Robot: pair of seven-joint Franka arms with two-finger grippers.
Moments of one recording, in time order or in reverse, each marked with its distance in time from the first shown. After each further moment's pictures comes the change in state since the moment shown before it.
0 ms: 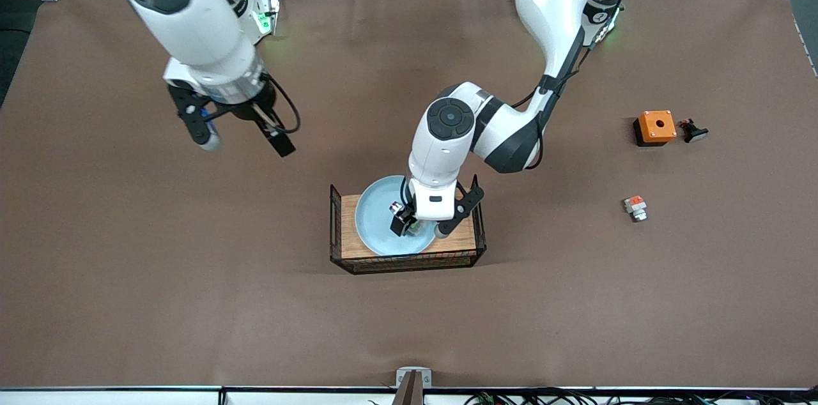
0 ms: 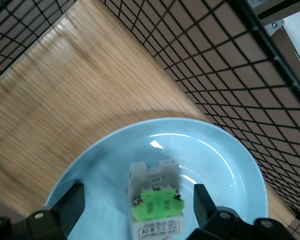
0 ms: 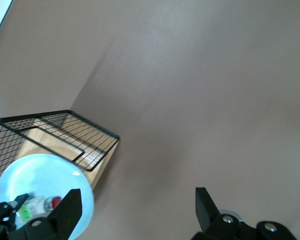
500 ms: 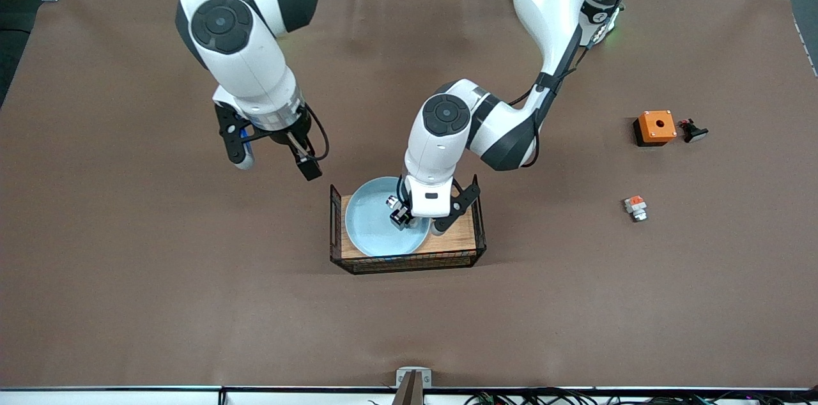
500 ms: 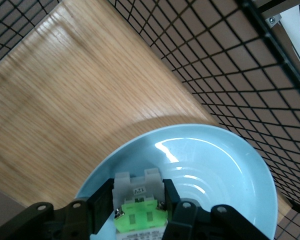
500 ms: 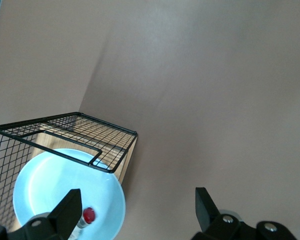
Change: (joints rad) left arm -0.009 0.000 0.000 0.005 0.000 -0.004 -0.008; right arm 0.035 0.097 0.000 0.001 0.000 0.127 0.210
